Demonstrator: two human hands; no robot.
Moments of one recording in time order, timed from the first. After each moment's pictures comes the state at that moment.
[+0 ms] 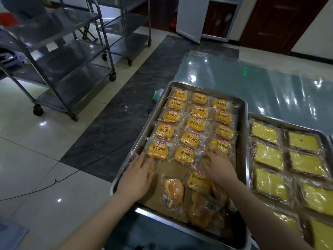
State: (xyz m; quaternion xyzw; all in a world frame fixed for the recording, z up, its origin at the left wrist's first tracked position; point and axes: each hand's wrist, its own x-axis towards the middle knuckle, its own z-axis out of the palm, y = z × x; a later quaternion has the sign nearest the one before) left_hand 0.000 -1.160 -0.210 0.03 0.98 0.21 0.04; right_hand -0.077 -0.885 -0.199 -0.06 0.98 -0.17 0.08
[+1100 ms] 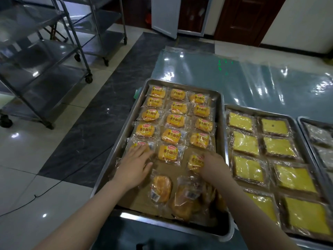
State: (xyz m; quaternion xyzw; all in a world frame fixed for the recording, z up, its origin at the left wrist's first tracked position) left_hand -0.047 -1.131 -0.205 0.15 0.97 0.19 0.04; right_hand -0.057 -0.858 -0.191 0.08 0.98 -0.10 0.16
